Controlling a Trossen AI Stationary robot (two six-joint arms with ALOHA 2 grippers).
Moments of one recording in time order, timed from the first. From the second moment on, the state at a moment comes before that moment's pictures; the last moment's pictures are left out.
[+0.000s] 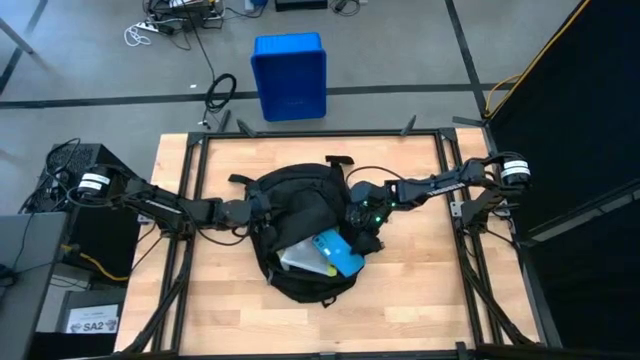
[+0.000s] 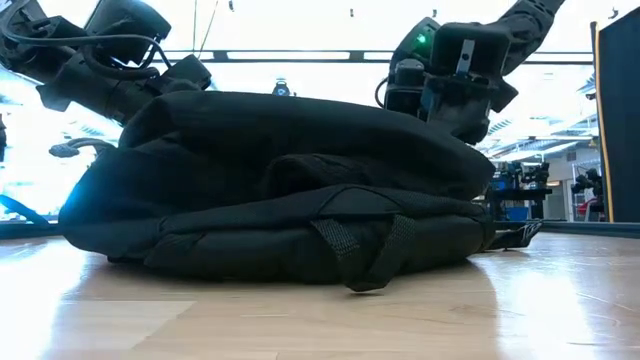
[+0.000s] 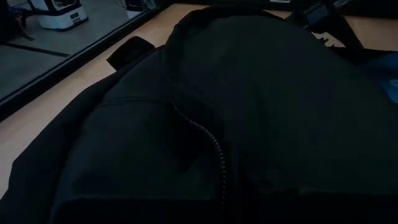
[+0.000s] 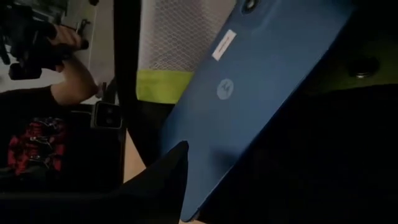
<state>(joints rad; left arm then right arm) -0.09 1.22 0.31 0.50 -0.44 -0.19 -0.06 1.62 0.79 -0.02 -0.68 0.43</state>
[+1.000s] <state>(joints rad) -0.09 1.22 0.31 0.50 -0.44 -0.20 0.00 1.81 0.80 0.20 -0.62 0.48</state>
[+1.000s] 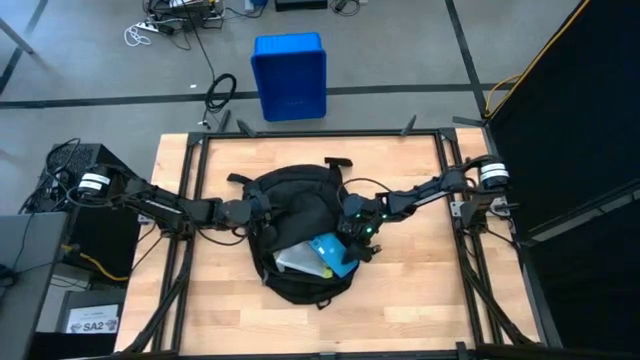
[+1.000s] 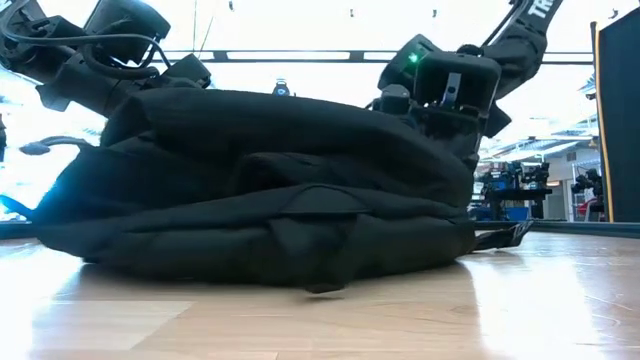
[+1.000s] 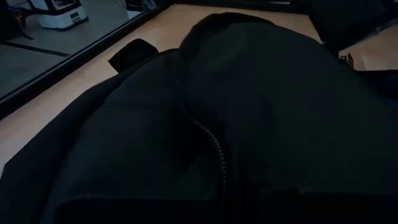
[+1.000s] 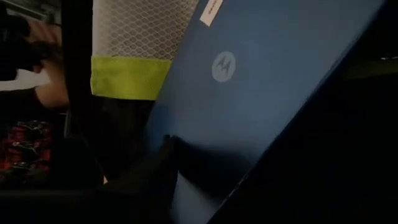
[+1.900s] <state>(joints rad) -0.09 1.22 0.31 0.50 -0.44 -0.20 0.07 1.30 0.79 -0.12 -0.33 0.41</state>
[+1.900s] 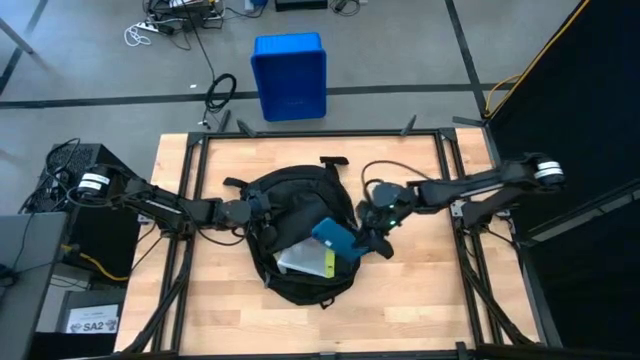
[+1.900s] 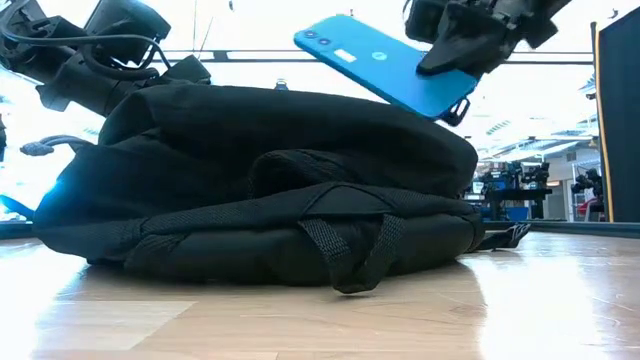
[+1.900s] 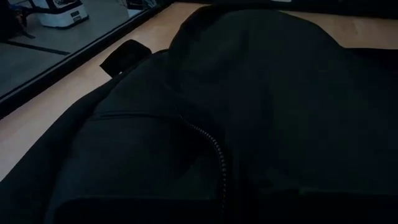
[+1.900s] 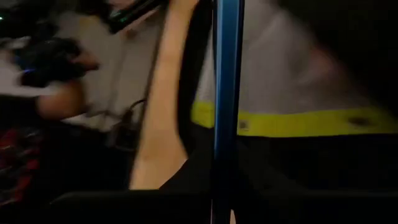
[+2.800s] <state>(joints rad) -0.09 1.22 0.31 0.50 -0.44 -0.20 0.12 1.57 0.80 -1.06 0.50 0.74</state>
